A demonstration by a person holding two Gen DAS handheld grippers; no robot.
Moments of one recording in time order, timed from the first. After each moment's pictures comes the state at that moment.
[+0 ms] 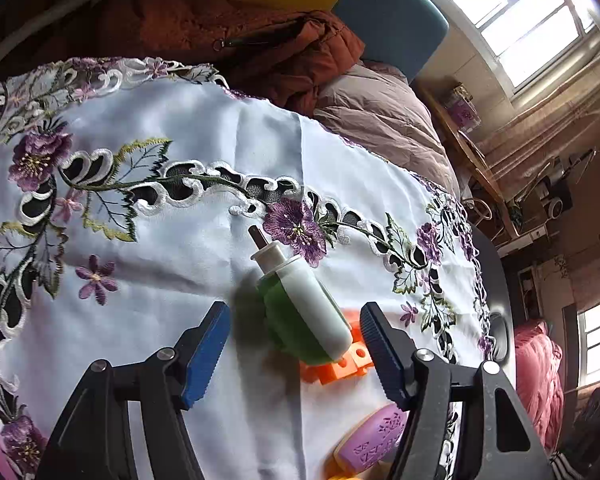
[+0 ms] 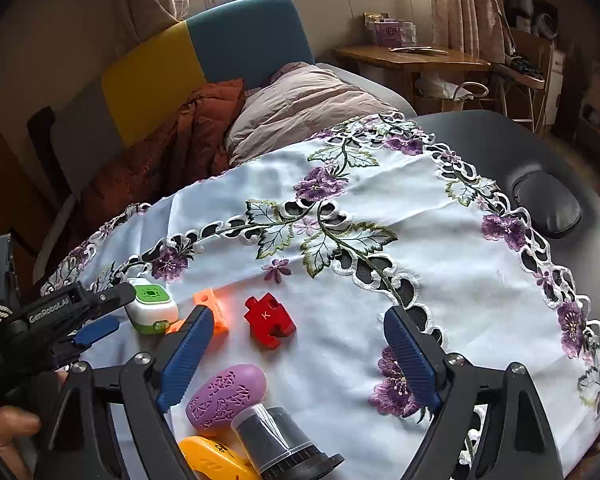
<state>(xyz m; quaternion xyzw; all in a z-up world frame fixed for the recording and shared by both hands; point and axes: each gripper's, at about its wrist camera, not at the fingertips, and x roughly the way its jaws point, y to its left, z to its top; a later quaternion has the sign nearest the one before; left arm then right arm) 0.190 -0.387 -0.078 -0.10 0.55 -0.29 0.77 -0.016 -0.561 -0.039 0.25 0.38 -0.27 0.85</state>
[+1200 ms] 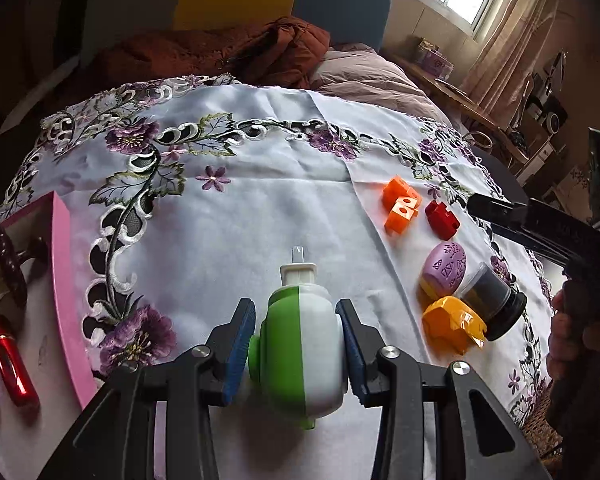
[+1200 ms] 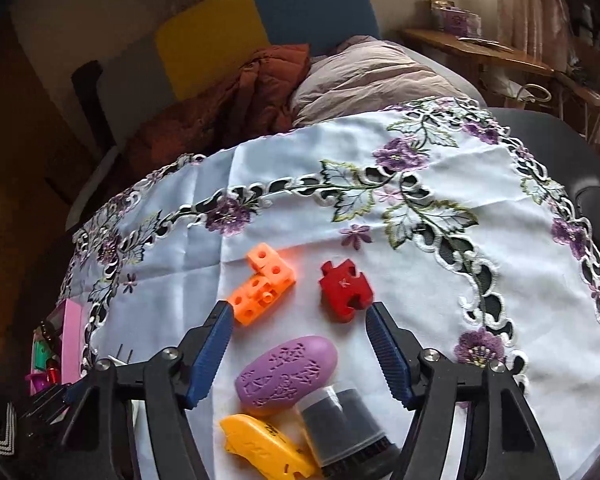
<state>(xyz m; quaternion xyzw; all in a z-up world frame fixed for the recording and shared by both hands) 0.088 -0.288 -0.072 0.05 0.49 -0.32 0.81 0.016 -0.523 -0.055 0.23 0.43 -0.15 0.86</state>
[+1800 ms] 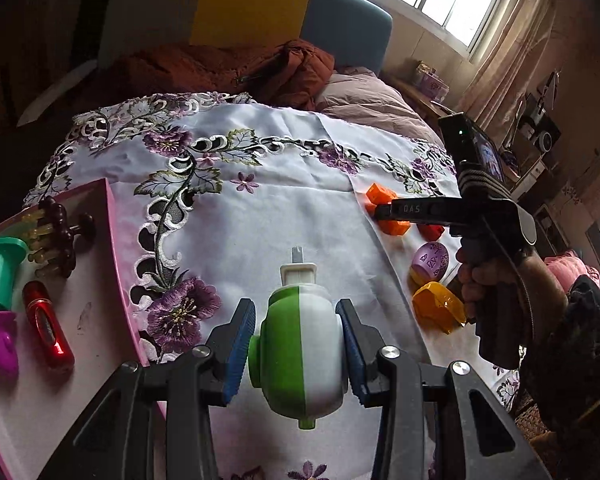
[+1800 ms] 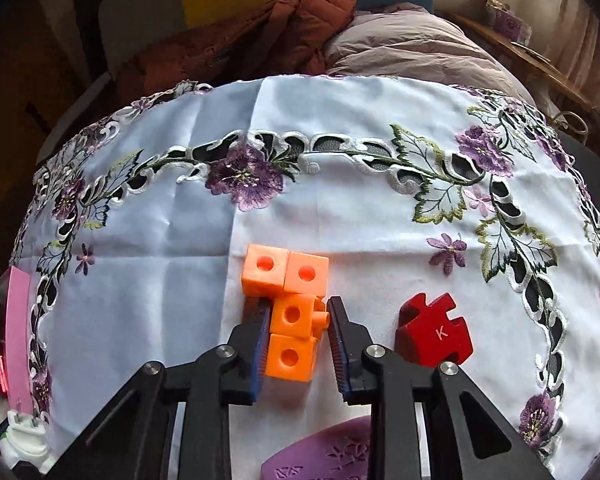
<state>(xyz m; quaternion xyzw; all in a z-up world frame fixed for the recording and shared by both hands) 0.069 -0.241 -0.050 0.01 0.46 -0.32 0.83 0.104 -0.501 -0.108 0.15 0.52 -0.14 0.83</state>
